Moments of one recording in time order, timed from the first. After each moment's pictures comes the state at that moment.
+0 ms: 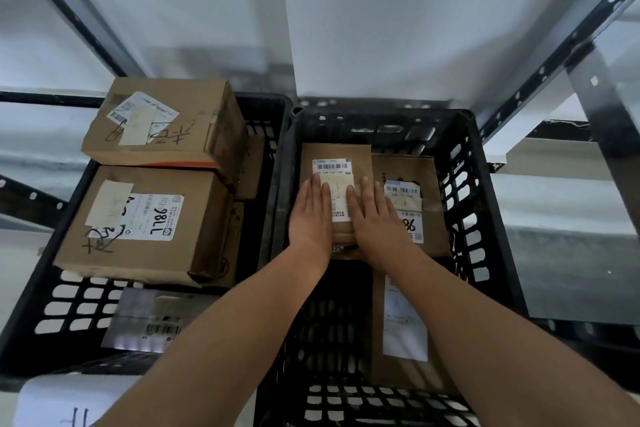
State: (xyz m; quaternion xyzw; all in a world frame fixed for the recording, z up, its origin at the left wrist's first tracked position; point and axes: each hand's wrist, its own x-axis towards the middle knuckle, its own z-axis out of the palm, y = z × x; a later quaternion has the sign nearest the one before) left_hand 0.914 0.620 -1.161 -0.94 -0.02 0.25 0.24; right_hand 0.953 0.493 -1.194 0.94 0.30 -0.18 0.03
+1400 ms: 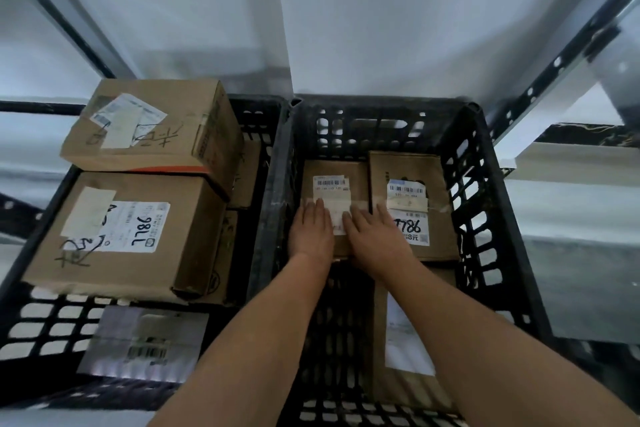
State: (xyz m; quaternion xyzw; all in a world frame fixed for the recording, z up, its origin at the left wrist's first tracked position) left_hand 0.926 0.621 -1.215 -0.95 -0.03 0.28 0.16; right_hand 0.962 0.498 -1.216 0.91 0.37 -0.16 0.11
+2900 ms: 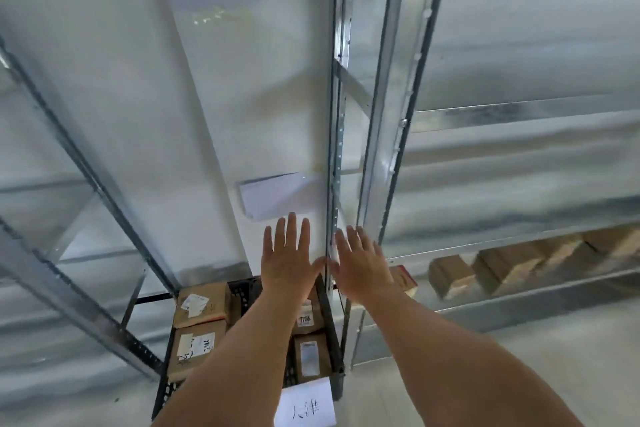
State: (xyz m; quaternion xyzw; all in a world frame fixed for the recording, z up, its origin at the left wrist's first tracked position) left_hand 0.681 0.440 -0.398 -1.00 0.00 -0.01 0.06; right_hand 0.691 0.294 -0.402 0.99 0.12 -0.03 -0.06
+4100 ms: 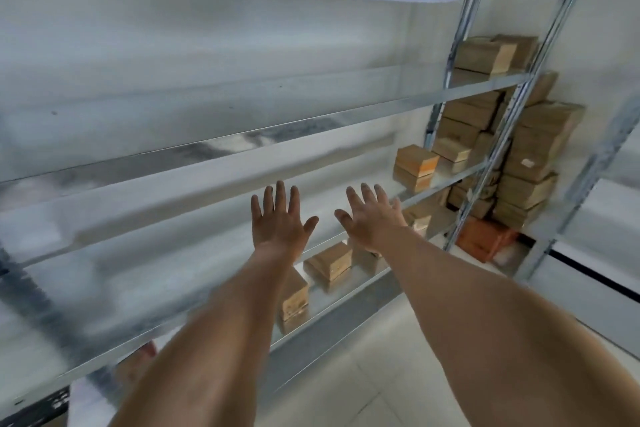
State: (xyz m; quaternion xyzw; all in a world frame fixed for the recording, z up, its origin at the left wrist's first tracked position) left_hand 0.815 -0.266 -0.319 -0.98 0.17 -0.09 0.00; right_hand 0.755 -0.431 -0.287 0.99 -0.12 0.00 -0.01
